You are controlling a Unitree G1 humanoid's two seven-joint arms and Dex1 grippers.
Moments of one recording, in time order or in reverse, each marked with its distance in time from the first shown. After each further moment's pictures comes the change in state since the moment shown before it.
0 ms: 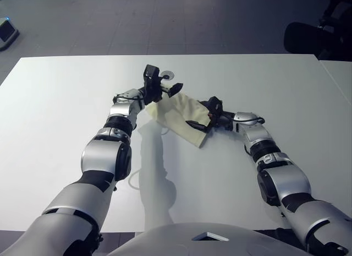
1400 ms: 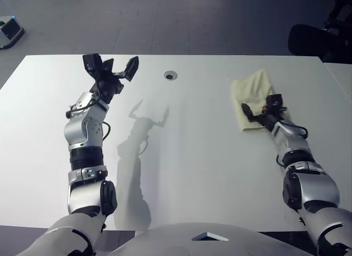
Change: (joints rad) left arm 0.514 0.088 0.167 -1.056 -0.233 0.374 0.270; right arm 0.131 -0.230 -0.272 0.096 0.192 0.020 -0.518
